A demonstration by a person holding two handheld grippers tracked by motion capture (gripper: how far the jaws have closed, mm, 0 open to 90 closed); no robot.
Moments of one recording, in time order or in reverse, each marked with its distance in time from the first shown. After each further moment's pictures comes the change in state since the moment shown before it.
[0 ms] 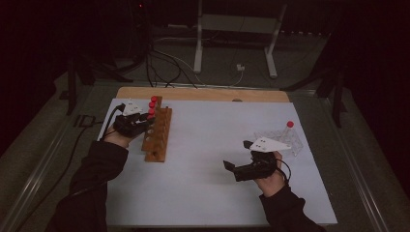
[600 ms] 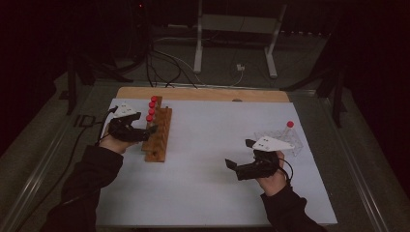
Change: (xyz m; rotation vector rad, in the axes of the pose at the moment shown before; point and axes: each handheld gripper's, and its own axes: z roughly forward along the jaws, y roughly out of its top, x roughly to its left) left arm -0.010 -0.002 -0.032 -0.053 -0.092 -0.067; right arm -0.003 0.002 -0.005 -0.019 -0.011 0.002
